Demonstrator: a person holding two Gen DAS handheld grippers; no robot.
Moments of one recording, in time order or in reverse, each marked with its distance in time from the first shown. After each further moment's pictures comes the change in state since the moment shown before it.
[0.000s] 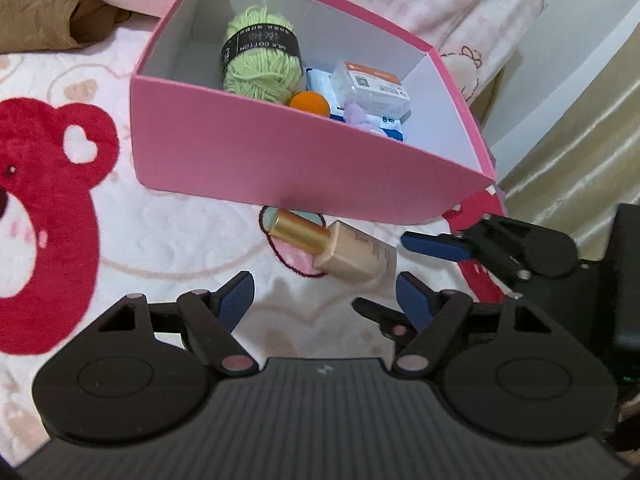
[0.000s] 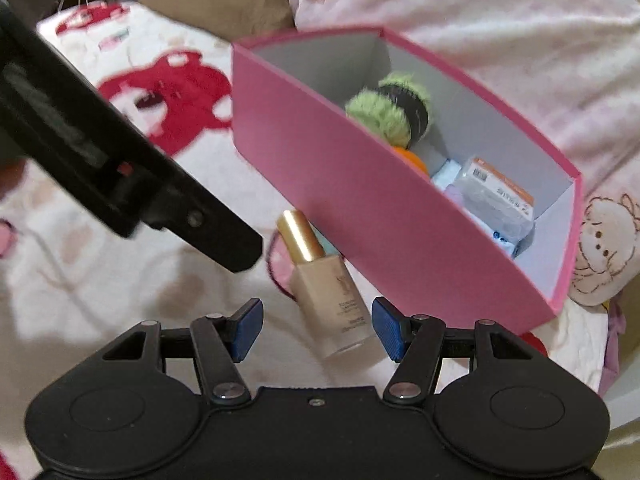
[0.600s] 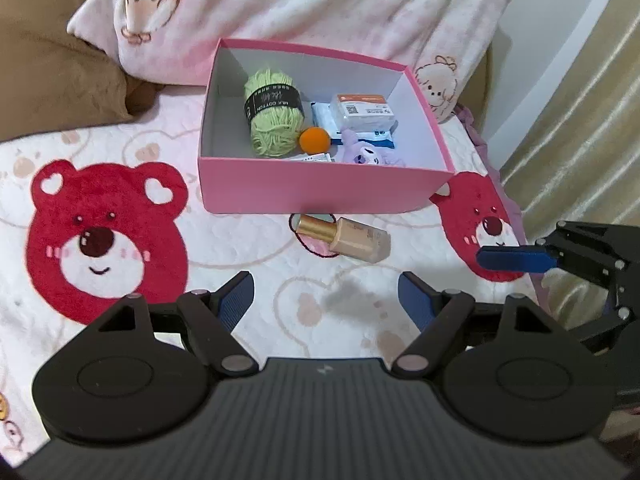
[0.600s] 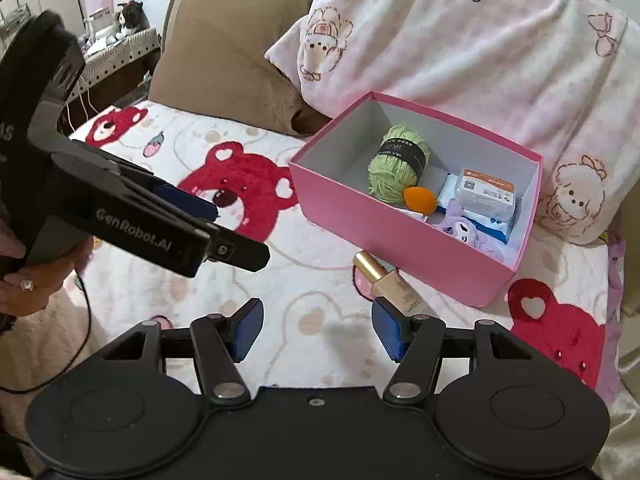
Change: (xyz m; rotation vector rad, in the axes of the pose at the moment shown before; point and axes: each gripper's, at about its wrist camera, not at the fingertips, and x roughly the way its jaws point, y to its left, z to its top) left arm -0.112 -0.044 0.006 0.124 0.018 0.154; right arm -0.152 0.006 0.021 0.302 -0.065 0.169
